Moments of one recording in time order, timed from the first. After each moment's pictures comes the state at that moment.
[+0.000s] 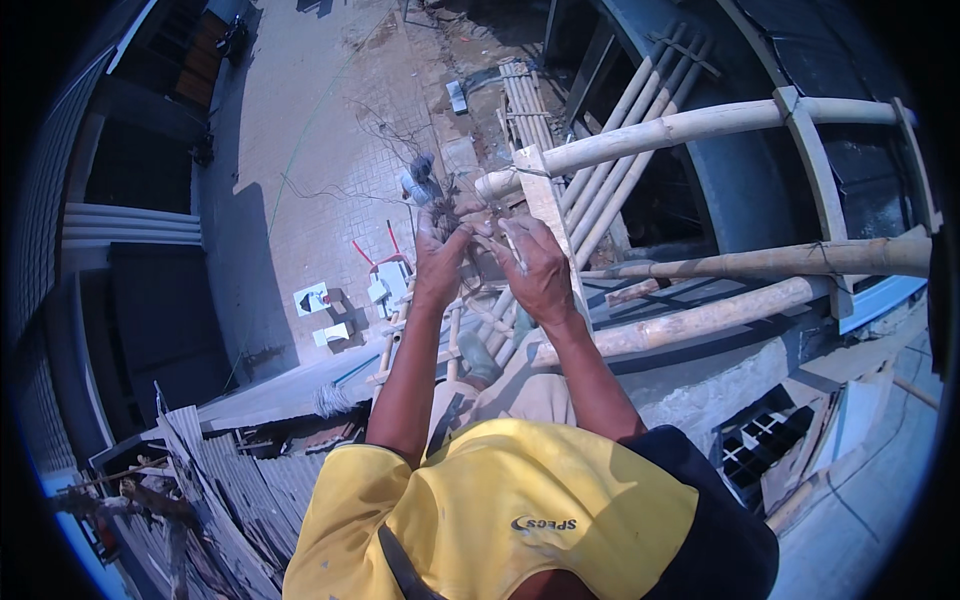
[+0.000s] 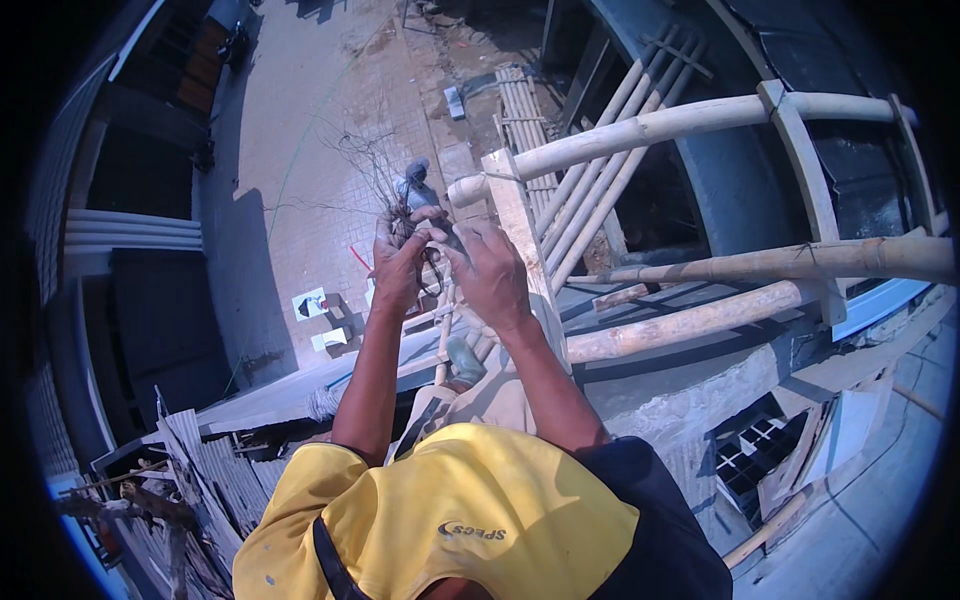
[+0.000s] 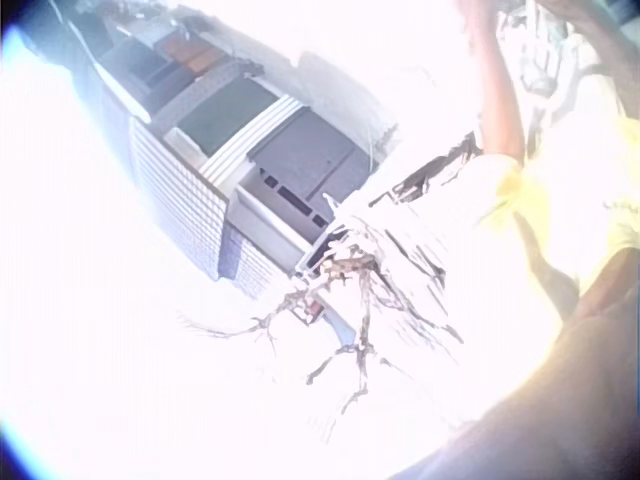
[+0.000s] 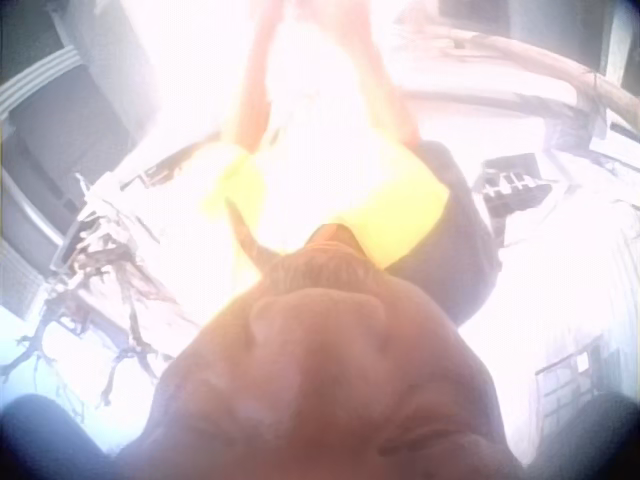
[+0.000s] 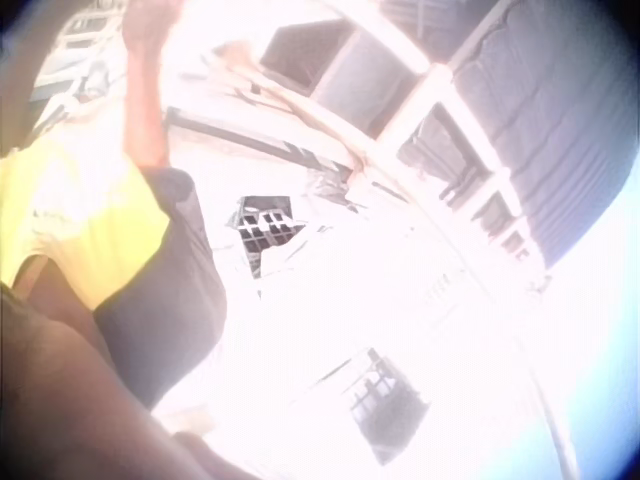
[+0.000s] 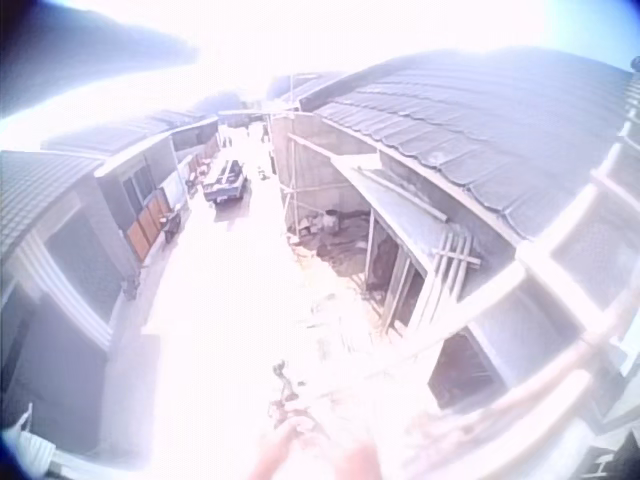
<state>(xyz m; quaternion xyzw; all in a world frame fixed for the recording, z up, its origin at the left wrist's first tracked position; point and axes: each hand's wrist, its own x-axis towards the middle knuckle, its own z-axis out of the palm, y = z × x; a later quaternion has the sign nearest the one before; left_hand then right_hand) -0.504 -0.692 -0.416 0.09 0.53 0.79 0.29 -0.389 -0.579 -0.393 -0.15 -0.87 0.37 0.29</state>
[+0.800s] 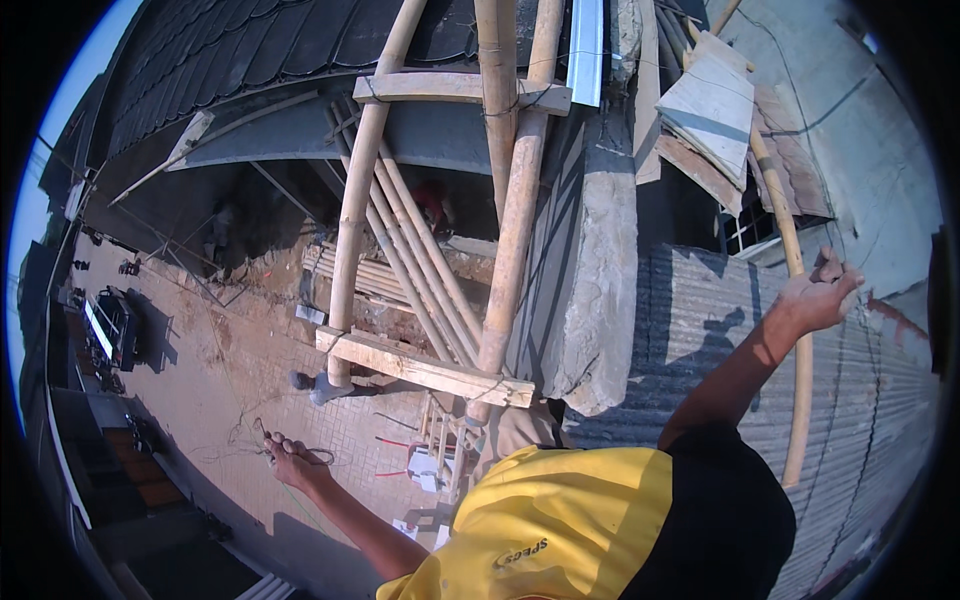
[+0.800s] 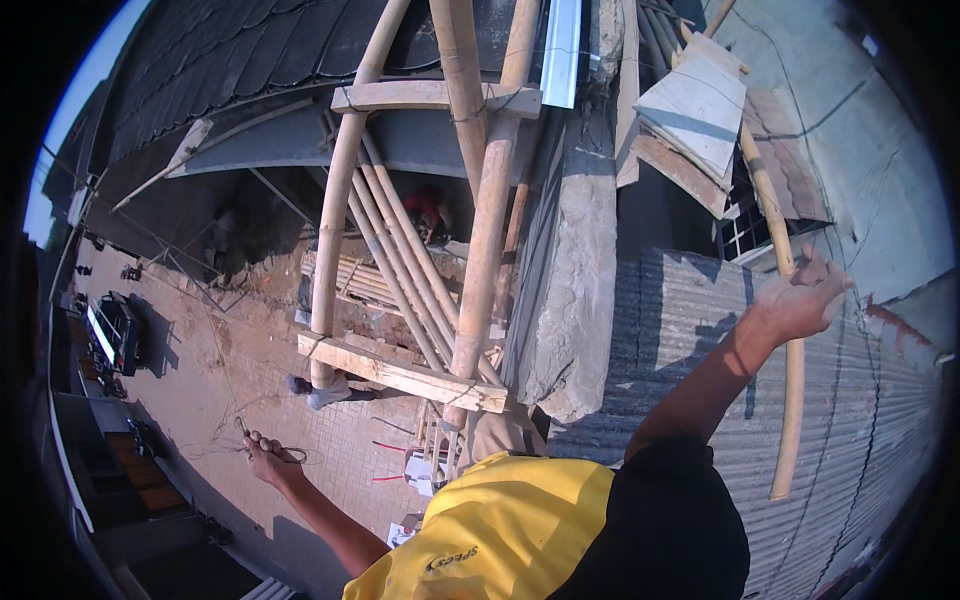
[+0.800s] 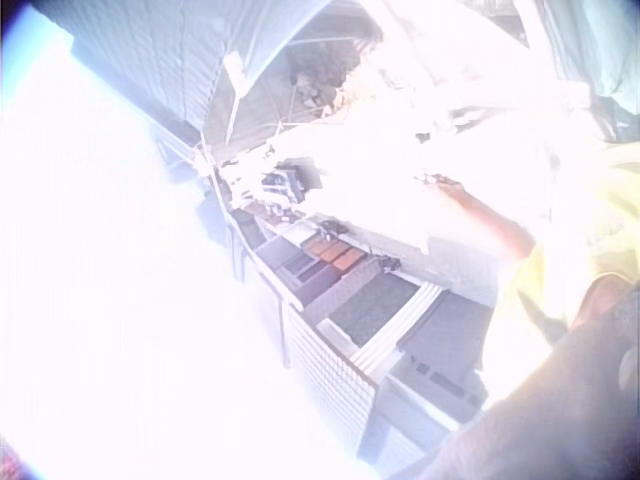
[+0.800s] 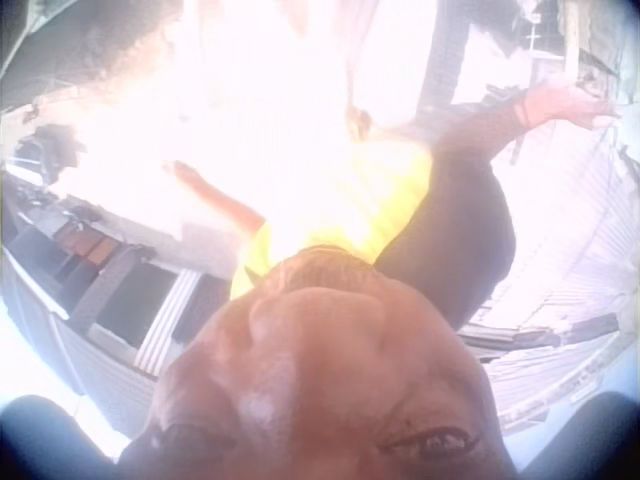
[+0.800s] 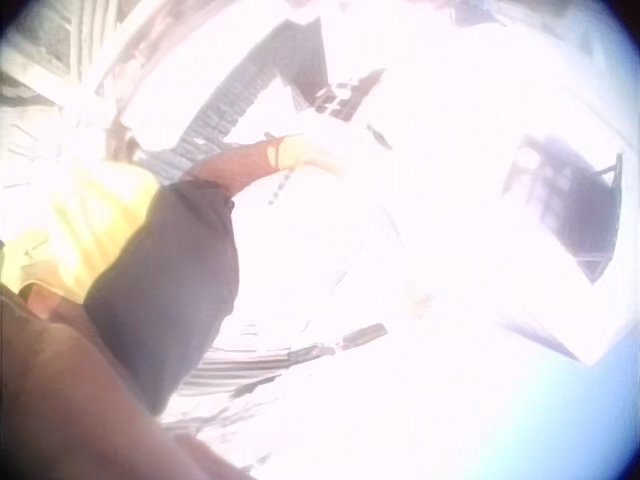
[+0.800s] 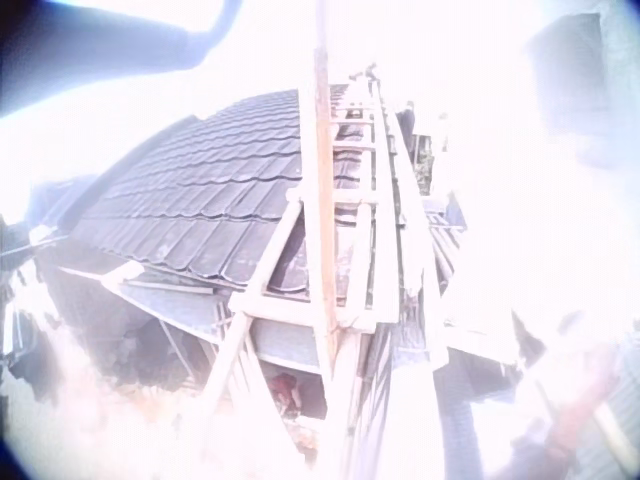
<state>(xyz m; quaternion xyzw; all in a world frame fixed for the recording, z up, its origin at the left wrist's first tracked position) -0.555 -0.702 -0.368 0.02 0.58 0.79 0.21 0.130 -0.563 -0.156 -0.37 -0.26 -0.11 0.89</state>
